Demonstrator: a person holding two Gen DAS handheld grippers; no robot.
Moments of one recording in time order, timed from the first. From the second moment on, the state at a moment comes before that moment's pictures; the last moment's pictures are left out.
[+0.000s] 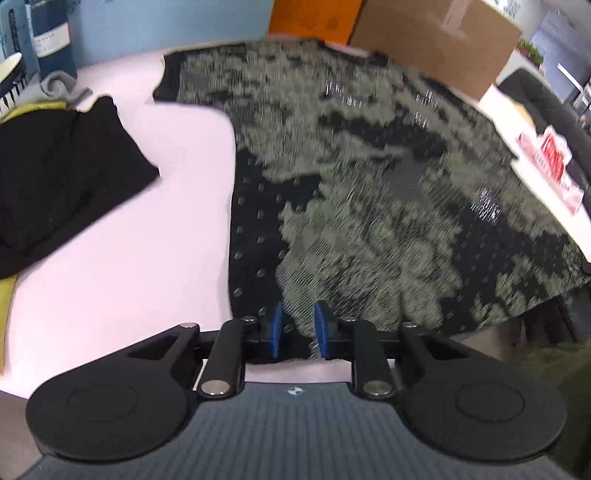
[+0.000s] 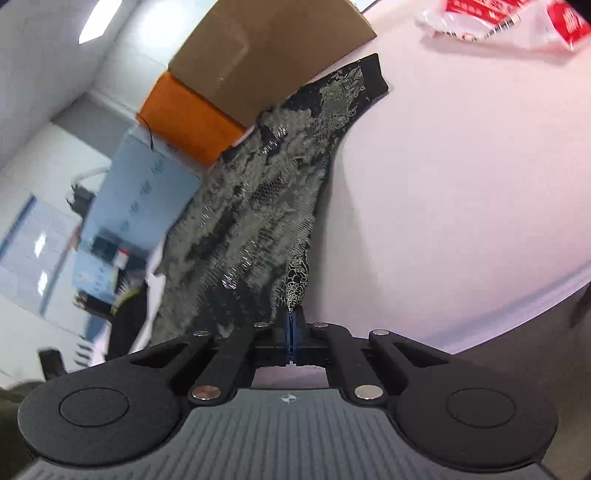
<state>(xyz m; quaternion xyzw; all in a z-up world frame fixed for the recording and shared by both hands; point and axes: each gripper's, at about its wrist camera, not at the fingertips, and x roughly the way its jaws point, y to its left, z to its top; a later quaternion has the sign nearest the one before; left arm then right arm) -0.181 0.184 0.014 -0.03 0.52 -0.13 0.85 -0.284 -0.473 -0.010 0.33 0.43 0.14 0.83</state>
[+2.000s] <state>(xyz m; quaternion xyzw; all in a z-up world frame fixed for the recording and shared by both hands) -0.020 -0.294 -0.021 0.16 0.42 -0.32 0.84 0.150 -0.542 -0.036 -0.10 0.41 0.19 0.89</state>
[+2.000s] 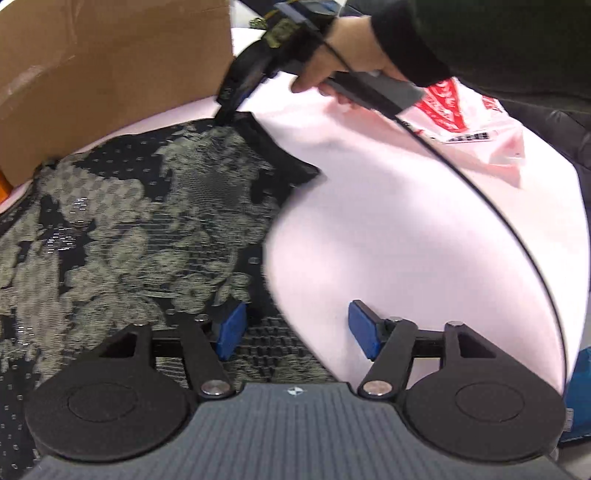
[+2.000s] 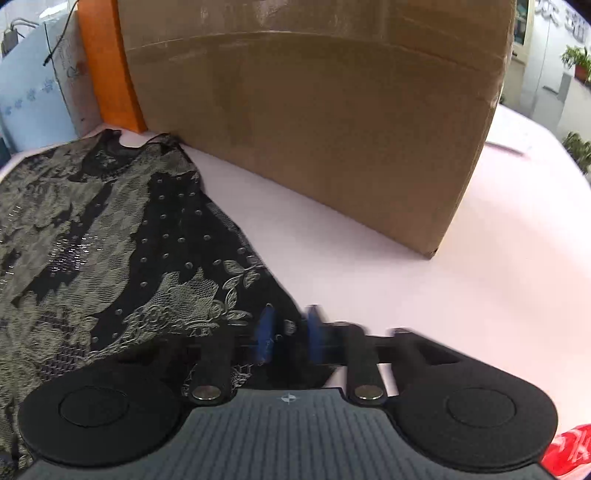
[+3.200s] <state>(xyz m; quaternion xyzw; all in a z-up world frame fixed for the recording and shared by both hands) 0.026 0.059 -0.022 0.27 0.38 -0.02 0.89 -0.063 -0.395 -0.018 -0.13 0.48 0.22 0.84</state>
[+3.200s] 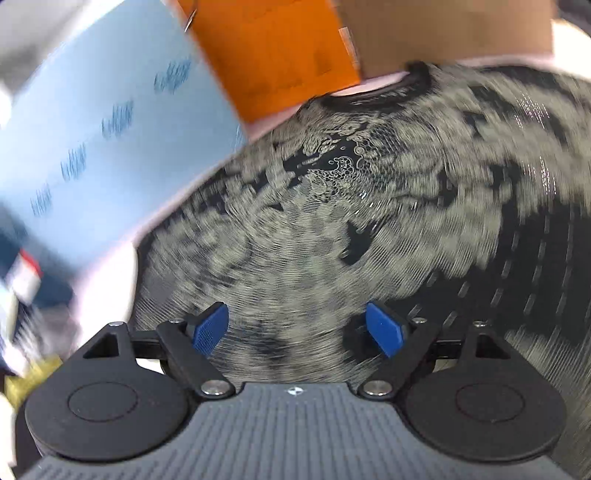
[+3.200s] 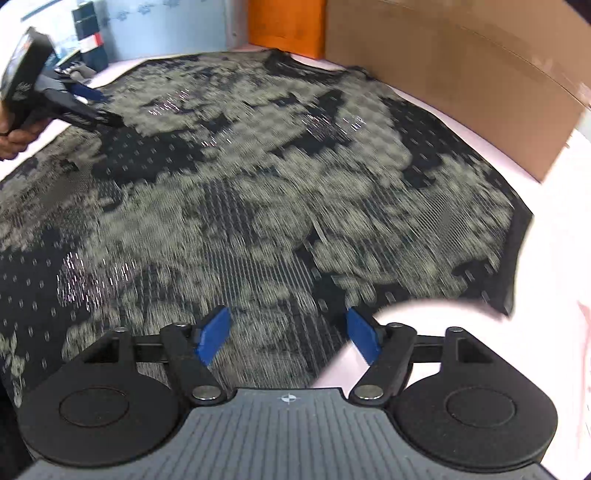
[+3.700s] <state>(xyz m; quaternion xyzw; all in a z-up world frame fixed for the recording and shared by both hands) 0.067 0.116 0.055 0.21 0.36 -0.04 0.91 -0.038 -0.365 0.141 -0.31 0.60 0.24 0.69</state>
